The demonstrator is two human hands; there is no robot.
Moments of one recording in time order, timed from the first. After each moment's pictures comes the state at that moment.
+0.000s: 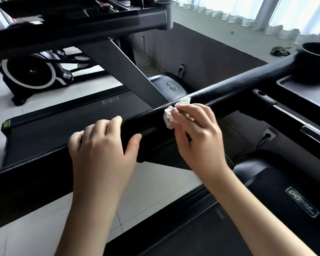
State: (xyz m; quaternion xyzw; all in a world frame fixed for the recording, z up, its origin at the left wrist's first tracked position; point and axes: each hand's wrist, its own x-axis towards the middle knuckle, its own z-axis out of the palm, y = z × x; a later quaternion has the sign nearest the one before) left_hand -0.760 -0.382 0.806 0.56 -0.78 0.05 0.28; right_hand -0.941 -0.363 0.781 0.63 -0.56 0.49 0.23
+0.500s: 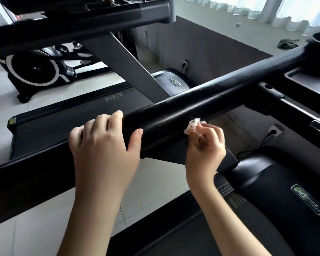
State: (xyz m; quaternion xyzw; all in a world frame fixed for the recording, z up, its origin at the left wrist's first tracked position) left_hand -0.761 -0.379 0.807 0.57 -0.77 0.06 0.27; right_hand -0.918 -0.361 0.730 0.33 -0.65 0.68 0.06
